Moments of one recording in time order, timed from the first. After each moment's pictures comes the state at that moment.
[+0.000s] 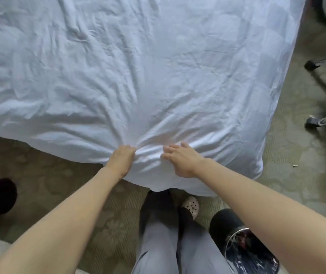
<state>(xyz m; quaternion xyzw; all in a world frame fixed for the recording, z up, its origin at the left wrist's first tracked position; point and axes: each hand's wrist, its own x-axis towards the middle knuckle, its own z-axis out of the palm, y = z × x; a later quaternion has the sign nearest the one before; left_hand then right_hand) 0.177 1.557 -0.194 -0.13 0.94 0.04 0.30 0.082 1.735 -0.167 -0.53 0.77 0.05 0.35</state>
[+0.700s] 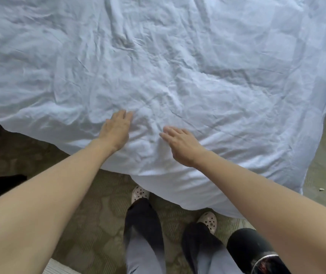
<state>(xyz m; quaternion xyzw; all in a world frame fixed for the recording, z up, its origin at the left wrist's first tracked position) 0.143 1.406 -0.157 -0.19 0.96 0.03 0.20 0.069 1.599 -0.161 -0.51 0.82 -0.03 0.27</state>
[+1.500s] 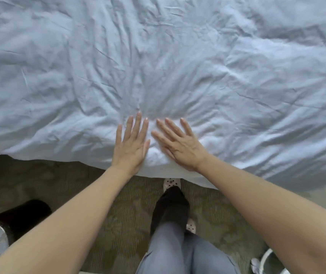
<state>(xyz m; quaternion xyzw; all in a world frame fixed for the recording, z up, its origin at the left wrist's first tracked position) 0.229 1.270 -0.235 -0.05 0.98 0.05 0.19 0.158 1.437 -0.238 -0.47 0.87 0.03 0.17</state>
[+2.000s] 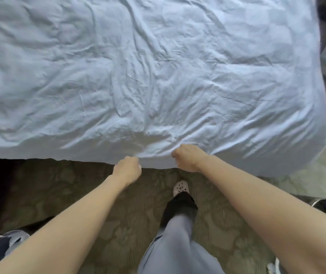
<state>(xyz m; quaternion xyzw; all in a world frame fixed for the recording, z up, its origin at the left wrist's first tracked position) 0.326 1.242 -0.124 -0.15 0.92 0.13 0.33 0.247 1.420 -0.103 -0.37 0.86 -0.02 0.35</state>
